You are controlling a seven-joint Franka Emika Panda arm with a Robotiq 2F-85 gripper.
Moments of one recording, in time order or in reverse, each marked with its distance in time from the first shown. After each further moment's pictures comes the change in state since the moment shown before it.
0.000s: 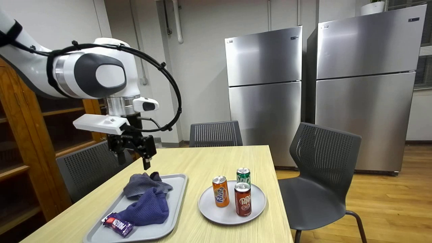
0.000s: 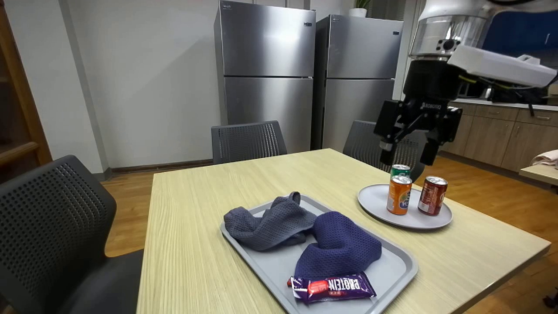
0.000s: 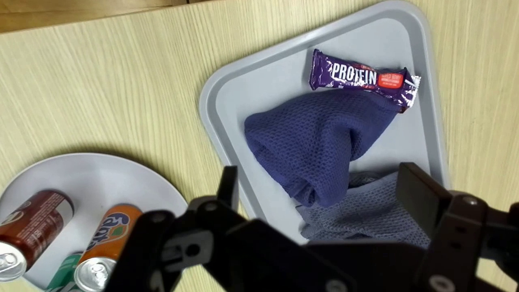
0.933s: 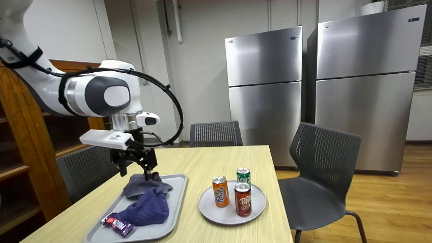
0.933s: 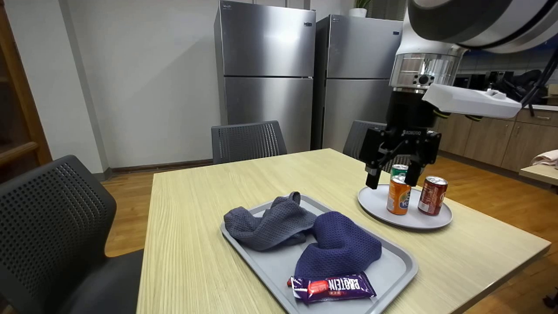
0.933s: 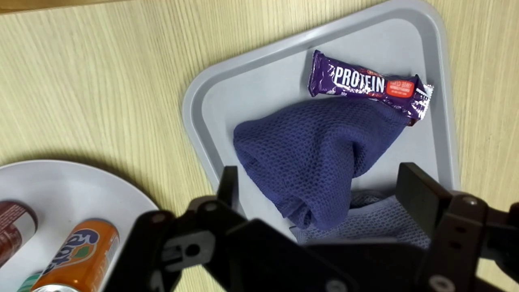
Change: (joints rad) arm 0.040 0.163 0.000 0.022 0.009 0.114 -0.011
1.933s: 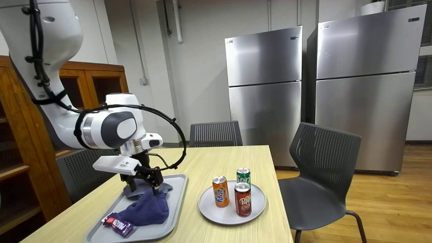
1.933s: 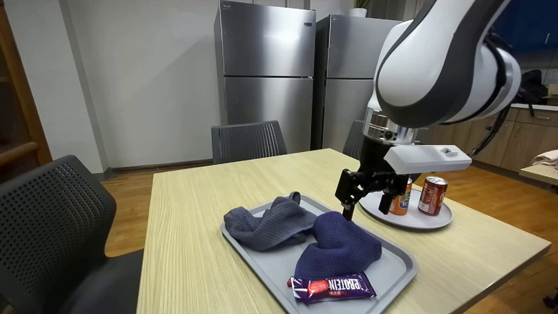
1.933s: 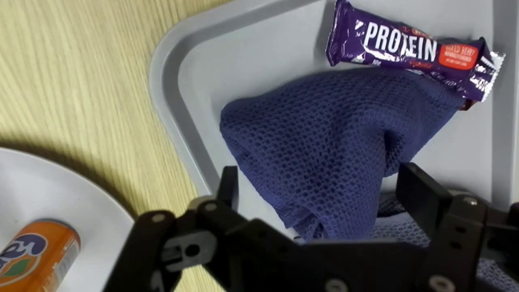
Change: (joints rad) arm 0.000 0.321 0.040 0.054 -0.085 0.333 0.093
